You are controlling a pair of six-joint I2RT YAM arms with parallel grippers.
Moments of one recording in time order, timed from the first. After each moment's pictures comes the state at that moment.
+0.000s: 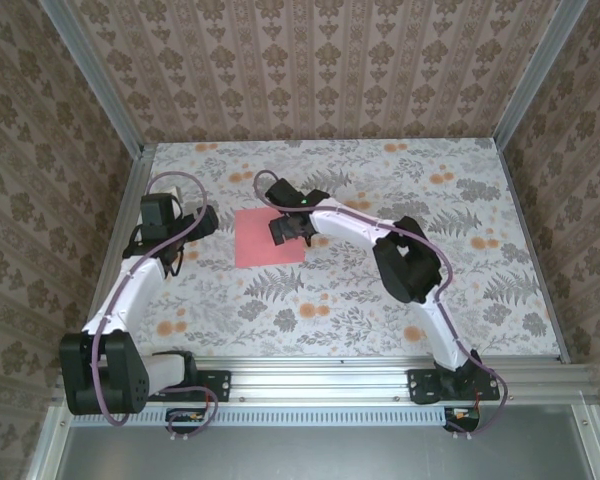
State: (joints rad) left arm -0.05 1.20 0.79 -0.28 0.07 -0.29; right arm 0.73 2.29 1.91 -0.77 0.27 0.40
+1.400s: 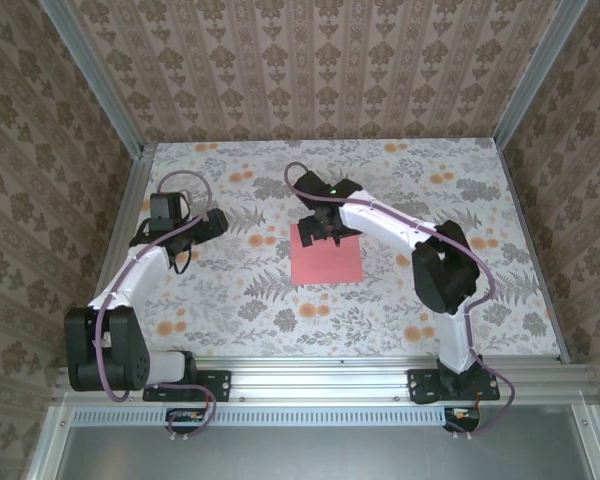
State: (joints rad) left arm -0.06 1.32 0.83 -0.32 0.17 -0.36; right arm 0.67 2.03 1.71 -0.97 0.24 0.49
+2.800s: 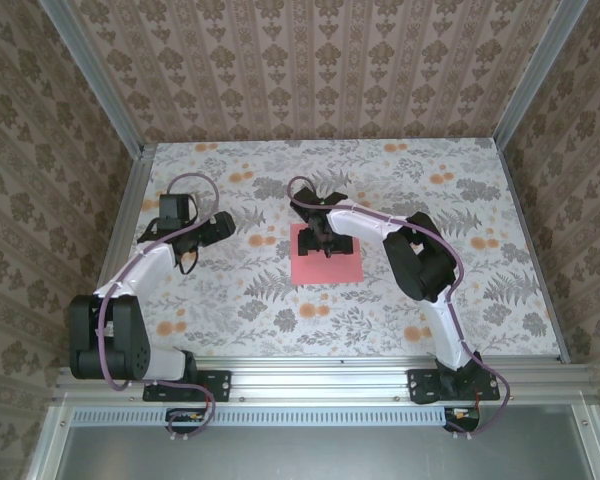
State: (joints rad) left arm -0.10 1.37 0.82 -0.30 0.19 -0.38; right arm 0.66 2.20 1.67 -0.88 0.14 0.68
